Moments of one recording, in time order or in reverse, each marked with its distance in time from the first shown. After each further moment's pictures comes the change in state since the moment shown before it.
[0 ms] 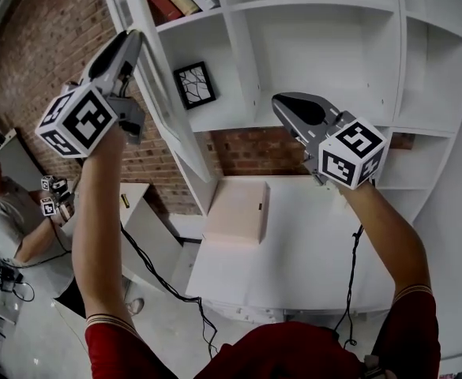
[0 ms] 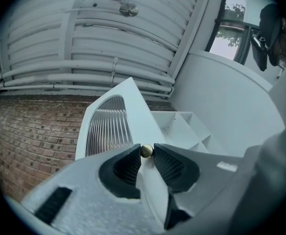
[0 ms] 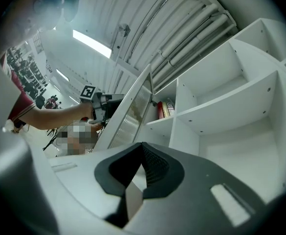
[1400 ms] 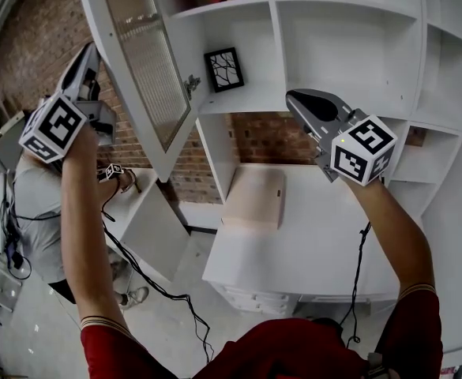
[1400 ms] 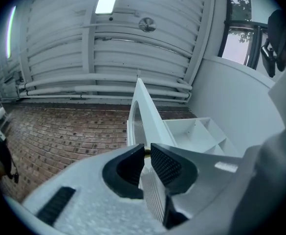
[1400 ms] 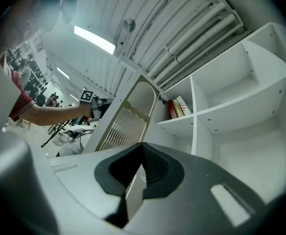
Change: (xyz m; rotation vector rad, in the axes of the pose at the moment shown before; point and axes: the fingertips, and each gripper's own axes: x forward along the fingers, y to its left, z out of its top) left arm -0.137 0.126 0.037 -0.019 -0.044 0.187; right arm 0.032 0.076 0.005 -0.002 0.028 0.007
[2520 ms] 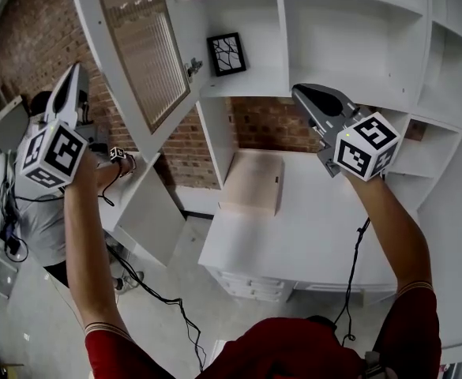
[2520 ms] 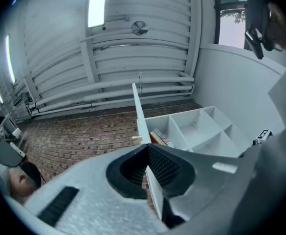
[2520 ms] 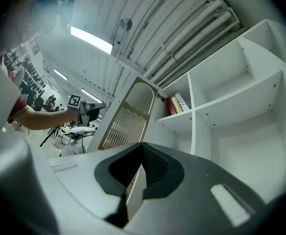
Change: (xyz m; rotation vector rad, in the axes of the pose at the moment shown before) left arm -0.067 0.013 -0.017 0.115 0.035 0.146; right arm -0.003 0.000 -0.012 0.047 0.026 -0.010
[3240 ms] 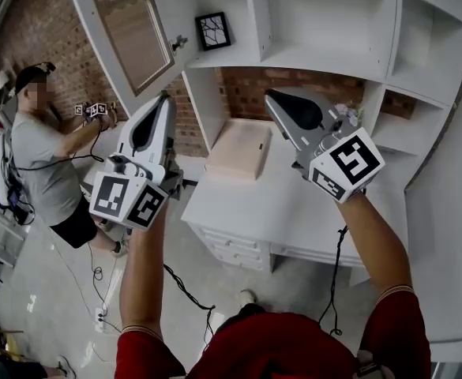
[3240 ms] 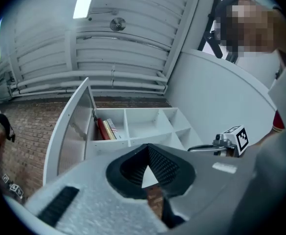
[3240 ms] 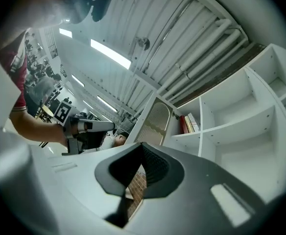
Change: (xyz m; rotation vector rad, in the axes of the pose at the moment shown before) left arm -0.112 -0.299 -0.022 -0.079 0.082 -0.241; right arm -0.141 0.089 0.051 -0.105 -0.120 0.121
